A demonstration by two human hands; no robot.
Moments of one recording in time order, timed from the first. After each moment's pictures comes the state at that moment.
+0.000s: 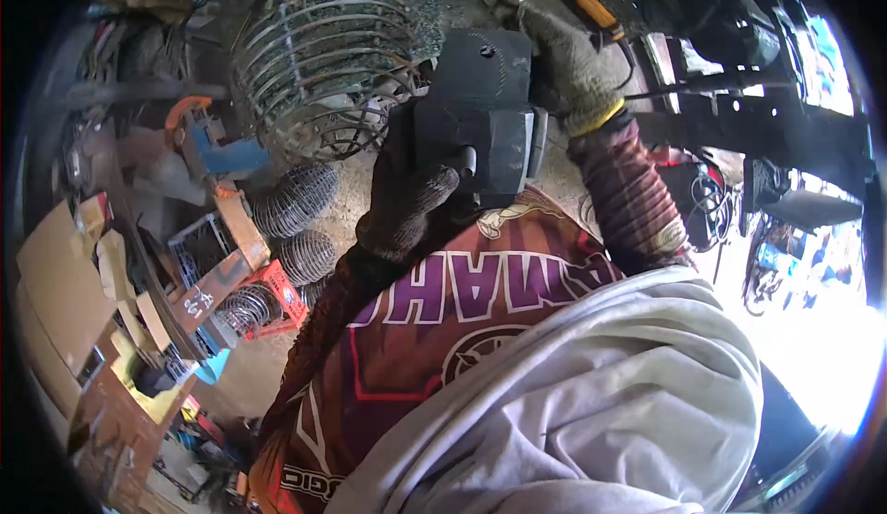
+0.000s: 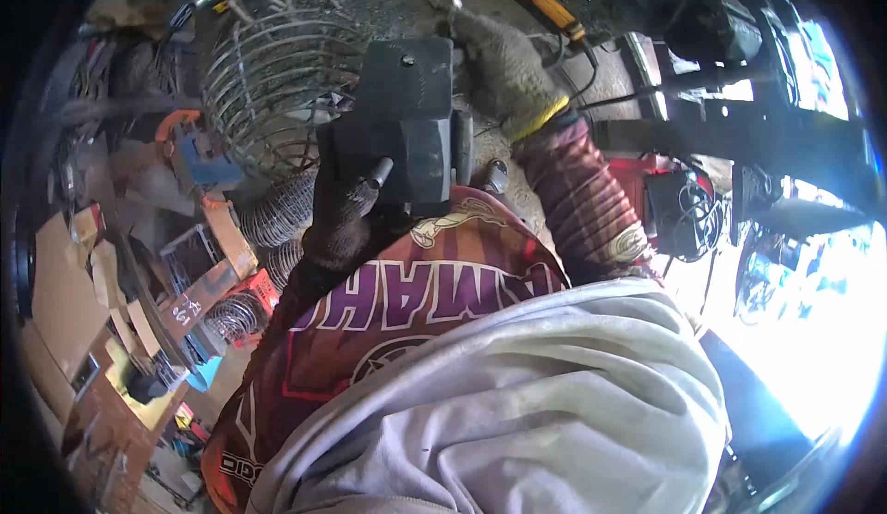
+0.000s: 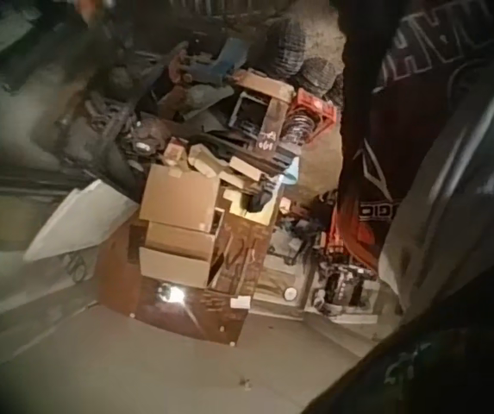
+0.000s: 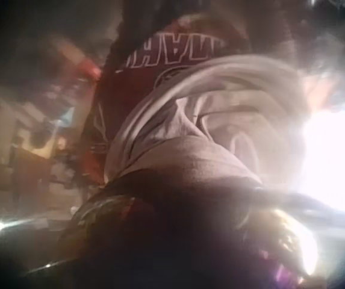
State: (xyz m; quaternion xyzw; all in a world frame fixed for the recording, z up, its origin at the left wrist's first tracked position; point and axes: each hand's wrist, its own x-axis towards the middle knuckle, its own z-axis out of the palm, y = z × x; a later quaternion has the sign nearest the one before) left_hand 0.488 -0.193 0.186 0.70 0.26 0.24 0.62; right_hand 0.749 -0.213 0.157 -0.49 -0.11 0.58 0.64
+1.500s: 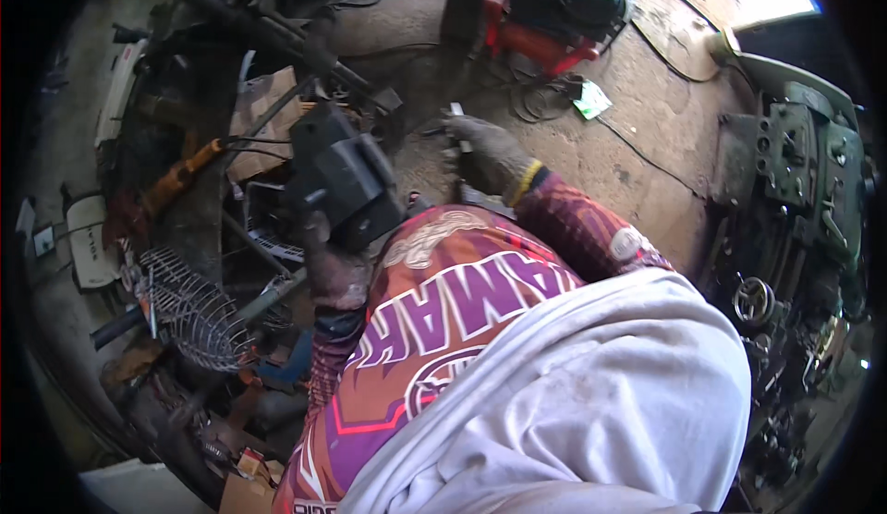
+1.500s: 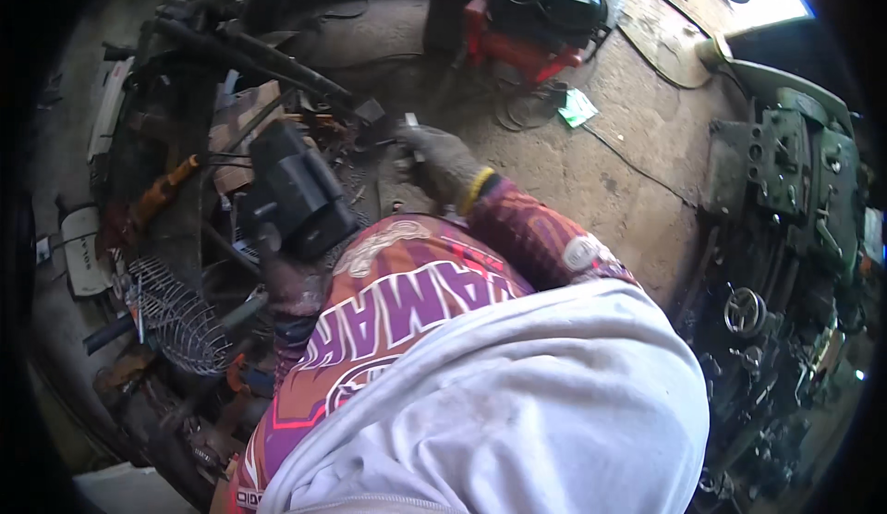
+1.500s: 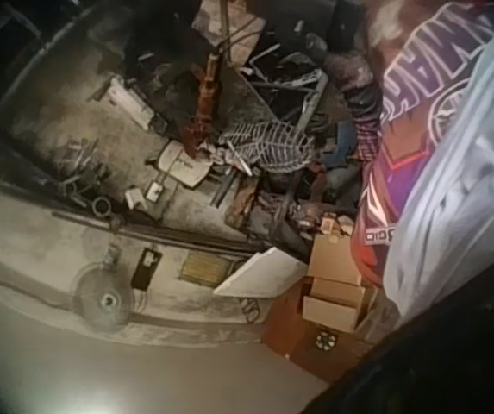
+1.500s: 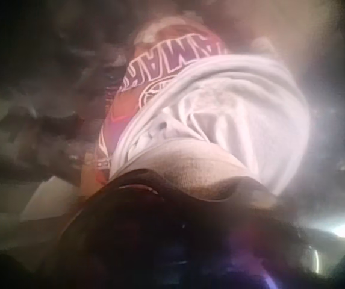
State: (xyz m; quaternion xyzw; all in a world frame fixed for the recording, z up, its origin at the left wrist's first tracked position) left_hand 0.626 -0.403 0.165 0.27 0.24 -0.05 0.93; right_hand 0.737 -0.631 0.081 -0.35 0.24 0.33 0.84
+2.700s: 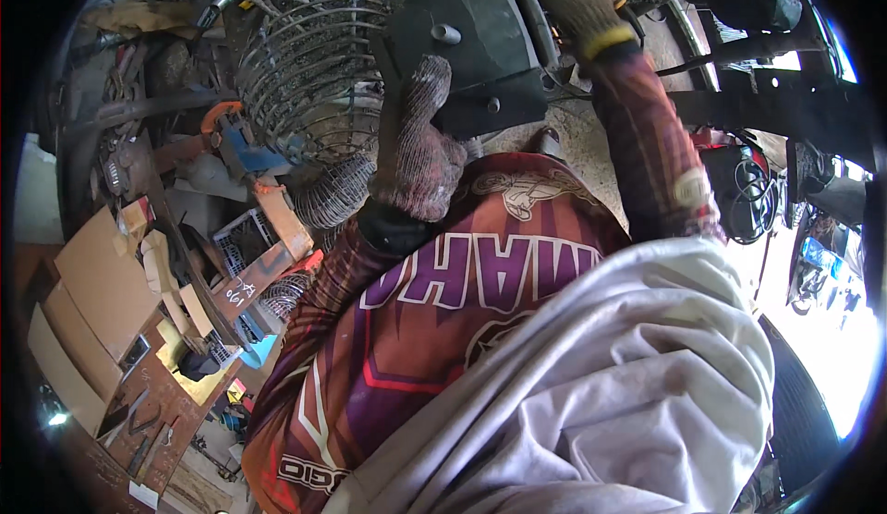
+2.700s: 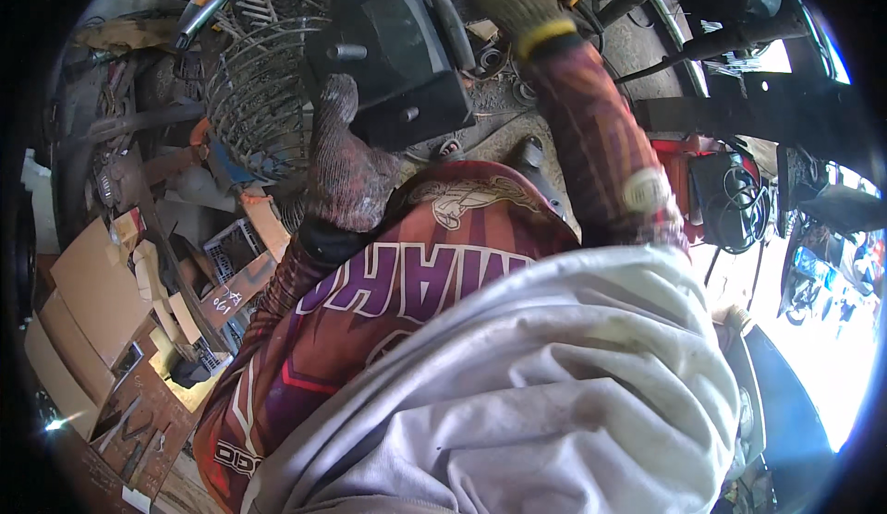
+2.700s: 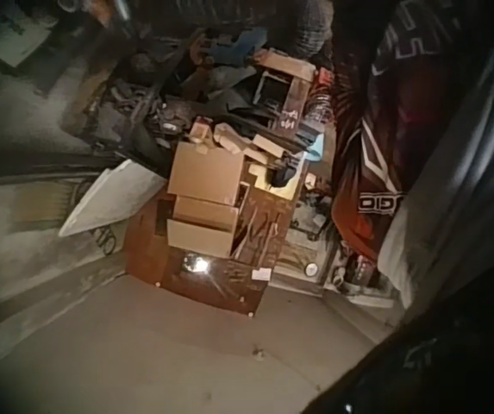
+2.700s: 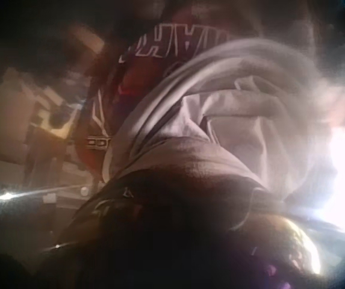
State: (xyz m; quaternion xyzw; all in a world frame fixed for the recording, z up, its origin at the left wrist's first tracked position) left_hand 0.540 -0.190 0.187 0.22 0.32 0.27 0.88; right_hand 0.786 -0.192 0.194 -0.81 -0.28 0.30 0.42
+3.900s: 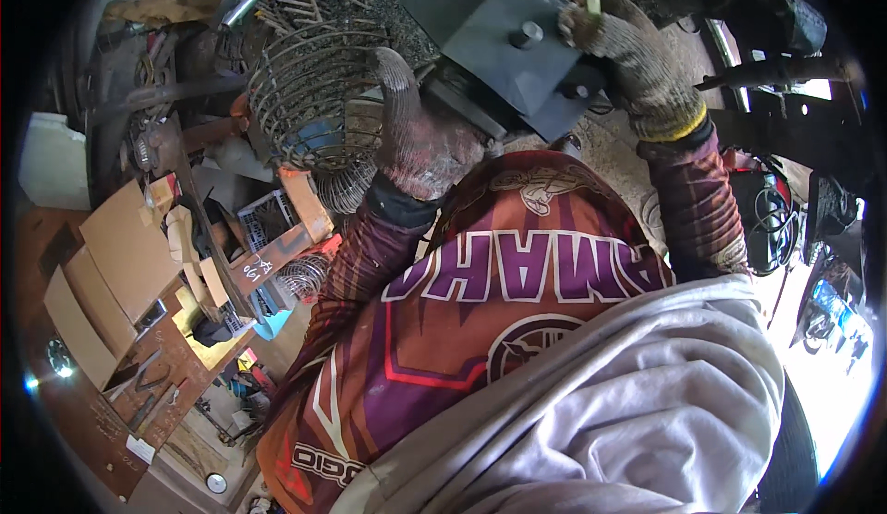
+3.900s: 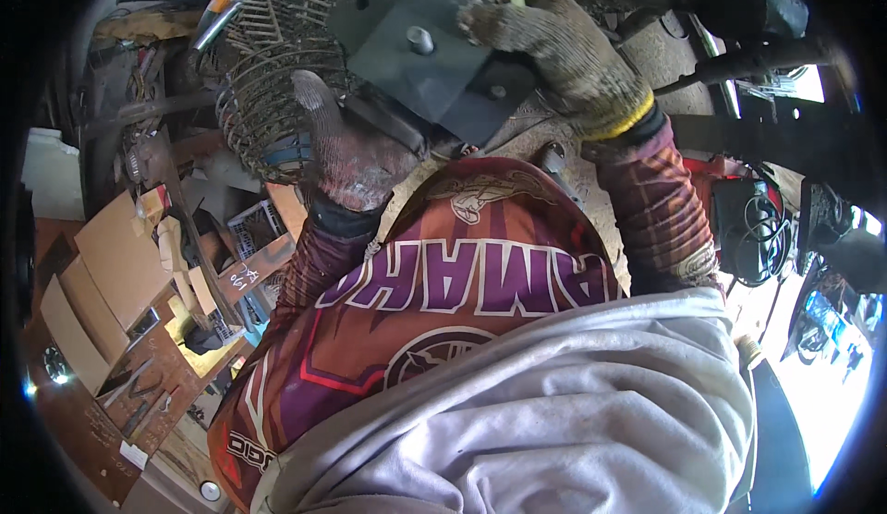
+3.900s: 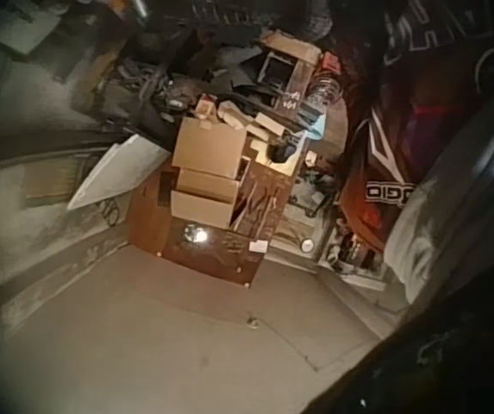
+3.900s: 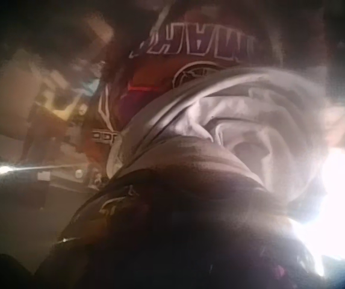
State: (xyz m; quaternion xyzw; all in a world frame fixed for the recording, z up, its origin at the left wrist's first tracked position) left_hand 0.608 -0.184 0.192 0.11 0.14 0.17 0.97; right_hand 0.830 -0.280 0.199 -0.48 -0.26 0.55 0.63
